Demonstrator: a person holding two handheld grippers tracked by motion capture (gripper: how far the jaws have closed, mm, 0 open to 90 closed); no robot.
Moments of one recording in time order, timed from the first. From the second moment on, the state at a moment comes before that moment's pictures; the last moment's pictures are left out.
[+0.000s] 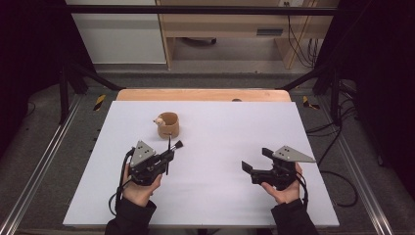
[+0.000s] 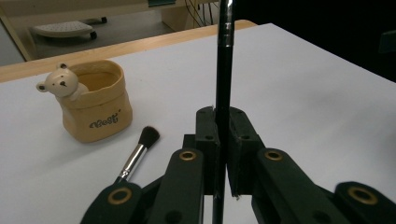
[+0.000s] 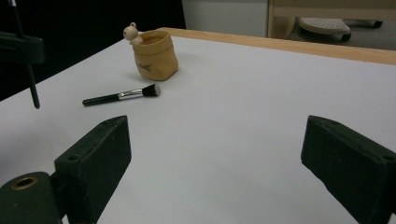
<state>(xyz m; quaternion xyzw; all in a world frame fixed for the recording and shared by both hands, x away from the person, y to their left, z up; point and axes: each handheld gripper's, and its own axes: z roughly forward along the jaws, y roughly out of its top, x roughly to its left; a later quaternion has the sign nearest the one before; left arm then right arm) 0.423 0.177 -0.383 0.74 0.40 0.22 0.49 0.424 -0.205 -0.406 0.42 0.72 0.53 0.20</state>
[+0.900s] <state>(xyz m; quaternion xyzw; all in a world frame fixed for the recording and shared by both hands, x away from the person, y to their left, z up) 0.441 0.203 -0.358 0.72 0.41 0.24 0.50 0.415 -0.236 -0.414 0.44 0.72 0.49 0.22</state>
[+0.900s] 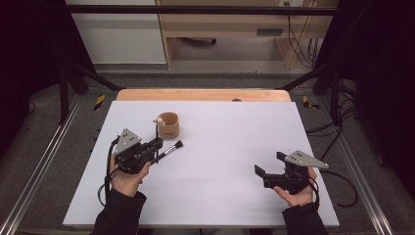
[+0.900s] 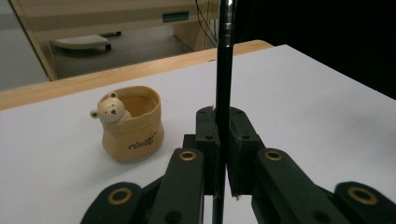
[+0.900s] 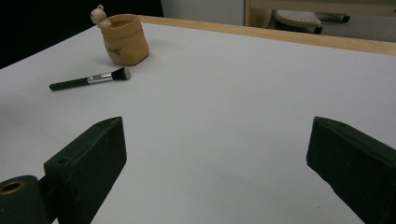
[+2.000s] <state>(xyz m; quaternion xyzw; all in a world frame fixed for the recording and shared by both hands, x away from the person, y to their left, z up) 0.477 0.200 -0.324 0.72 0.39 0.27 0.50 0.411 -0.257 -0.418 0.46 0.71 0.49 0.24</state>
